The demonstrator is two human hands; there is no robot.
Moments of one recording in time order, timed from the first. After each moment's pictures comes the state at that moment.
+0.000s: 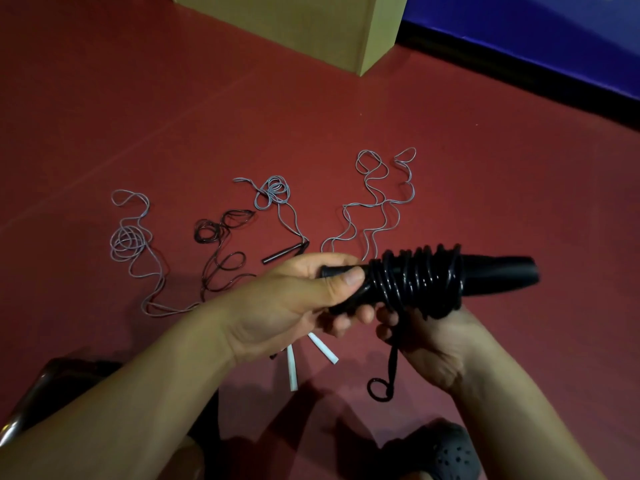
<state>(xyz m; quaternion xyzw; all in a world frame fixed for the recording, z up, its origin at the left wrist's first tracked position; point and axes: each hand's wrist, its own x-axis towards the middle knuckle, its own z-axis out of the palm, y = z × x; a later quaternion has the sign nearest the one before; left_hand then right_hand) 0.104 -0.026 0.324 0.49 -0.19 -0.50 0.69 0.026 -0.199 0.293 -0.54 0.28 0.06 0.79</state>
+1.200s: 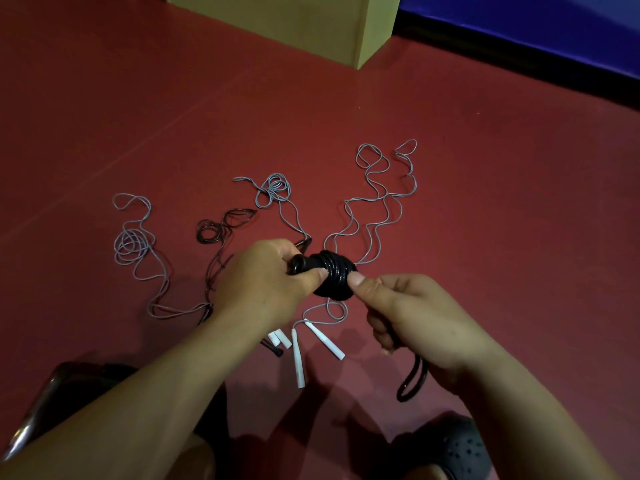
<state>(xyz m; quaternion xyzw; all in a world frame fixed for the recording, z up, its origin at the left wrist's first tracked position) 0.124 -0.022 0.282 0.90 -0.07 -0.15 0.40 0.030 -0.185 0.315 -0.70 0.22 0.14 0.66</state>
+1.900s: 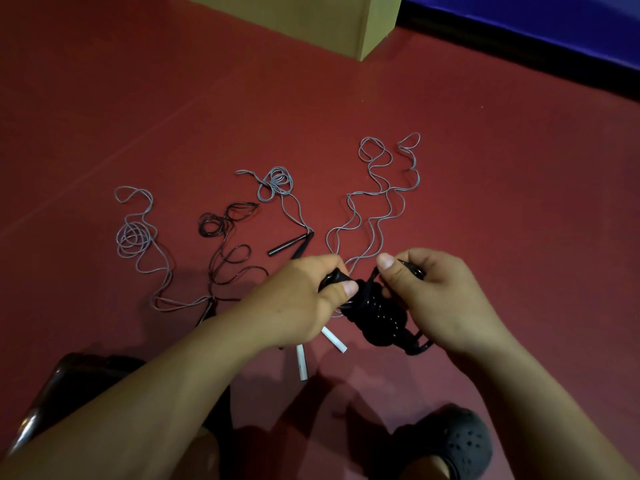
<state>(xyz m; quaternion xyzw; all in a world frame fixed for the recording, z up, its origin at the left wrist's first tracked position) 0.107 -0.028 0.289 0.84 -0.25 -0.28 0.39 0.030 -0.196 0.310 -0.81 0.21 -0.01 0.56</state>
